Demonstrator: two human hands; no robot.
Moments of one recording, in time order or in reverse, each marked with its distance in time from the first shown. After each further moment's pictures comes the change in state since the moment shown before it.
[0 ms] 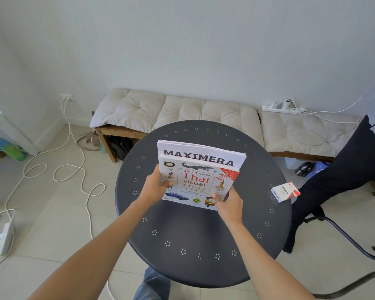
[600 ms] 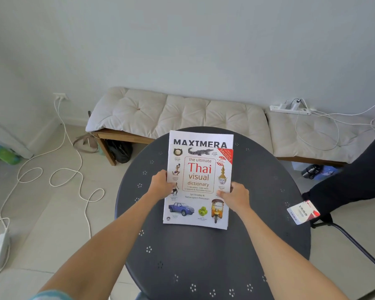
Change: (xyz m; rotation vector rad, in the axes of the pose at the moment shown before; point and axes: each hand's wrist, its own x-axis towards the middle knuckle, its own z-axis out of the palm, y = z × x) left_hand 0.118 -0.012 -0.008 0.151 -0.082 -0.236; right_hand 0.111 -0.036 0.024 -0.237 -0.155 0.129
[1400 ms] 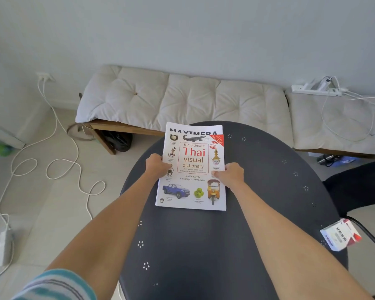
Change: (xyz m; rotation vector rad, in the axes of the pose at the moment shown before) left_hand 0.152 0.003 -0.038 -0.008 -0.002 -0.188; right_hand 0.142 -0.069 0.064 -0.096 -0.126 0.177
